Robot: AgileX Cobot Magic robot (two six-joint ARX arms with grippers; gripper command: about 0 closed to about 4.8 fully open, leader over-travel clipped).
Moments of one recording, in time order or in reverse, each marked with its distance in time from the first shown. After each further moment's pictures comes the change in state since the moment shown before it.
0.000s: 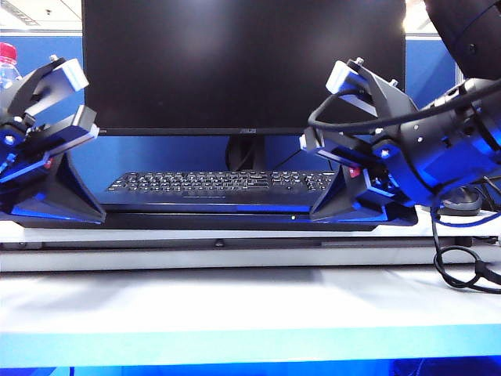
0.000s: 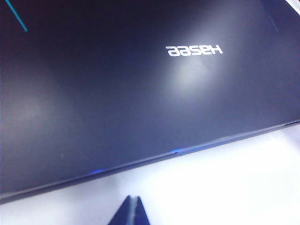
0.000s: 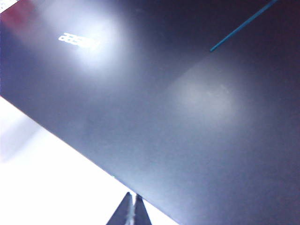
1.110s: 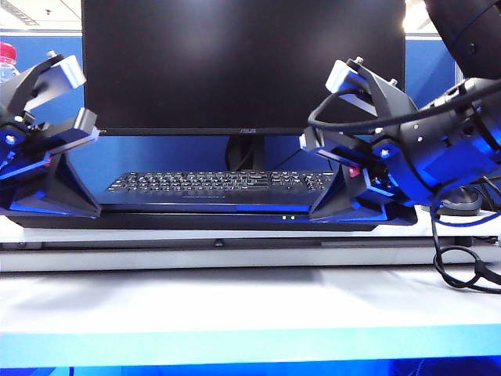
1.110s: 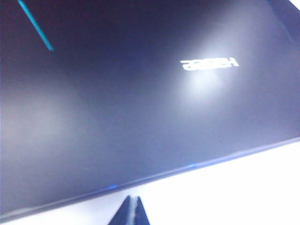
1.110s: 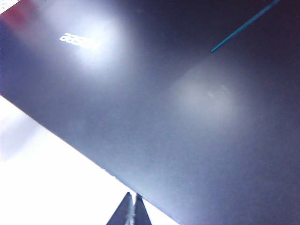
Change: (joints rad) left arm 0.006 0.001 0.000 0.023 -0.047 0.027; right arm 0.000 0.000 0.000 0.004 -0.002 -0.003
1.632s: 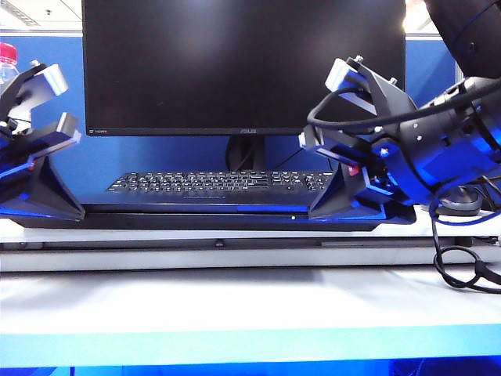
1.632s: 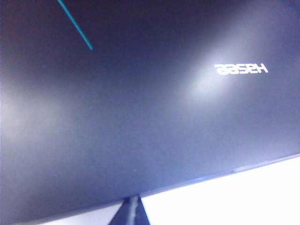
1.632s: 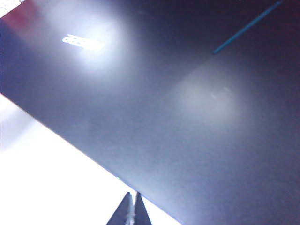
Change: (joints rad) left arm 0.126 0.011 0.000 0.000 0.089 0.011; right arm 0.000 0.000 0.000 0.008 -0.001 0.000
